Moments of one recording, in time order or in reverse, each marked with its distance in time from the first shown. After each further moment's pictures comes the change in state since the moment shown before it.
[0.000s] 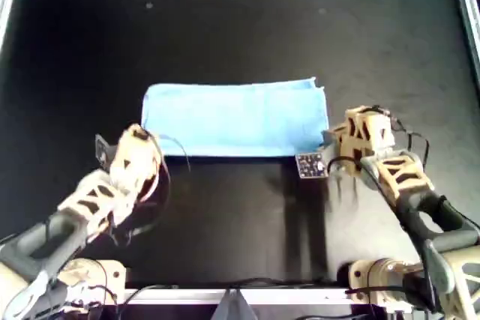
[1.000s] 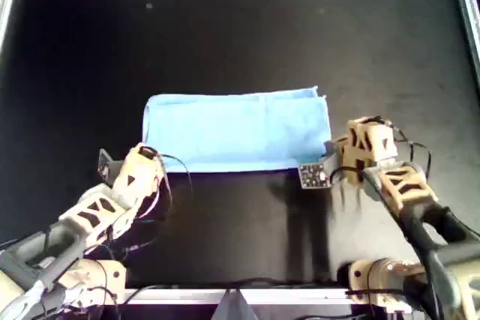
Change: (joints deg) left arm -2.9 2.1 6.2 0.0 -0.7 0.0; right arm 0.0 7.9 7.7 0.0 0.0 0.9
